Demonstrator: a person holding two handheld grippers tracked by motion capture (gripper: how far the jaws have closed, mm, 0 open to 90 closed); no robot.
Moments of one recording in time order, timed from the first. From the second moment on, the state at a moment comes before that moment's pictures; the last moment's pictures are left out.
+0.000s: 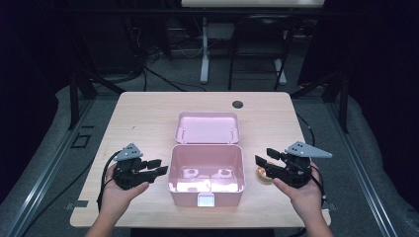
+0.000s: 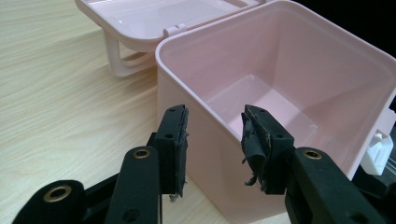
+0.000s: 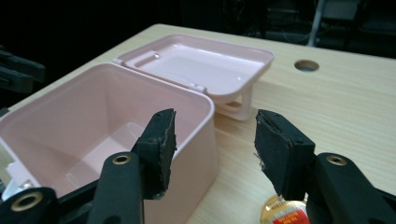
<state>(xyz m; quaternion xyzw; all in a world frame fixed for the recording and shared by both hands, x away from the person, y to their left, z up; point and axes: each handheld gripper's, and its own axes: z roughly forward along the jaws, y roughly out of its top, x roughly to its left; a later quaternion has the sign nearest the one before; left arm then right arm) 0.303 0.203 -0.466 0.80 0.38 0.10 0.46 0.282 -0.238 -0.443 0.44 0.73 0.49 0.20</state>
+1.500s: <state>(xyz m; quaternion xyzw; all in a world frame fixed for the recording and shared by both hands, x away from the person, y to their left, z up) 0.304 0.219 -0.463 0.79 0.38 0.10 0.47 0.361 -0.236 -0.469 0.49 0.84 0.19 0.12</state>
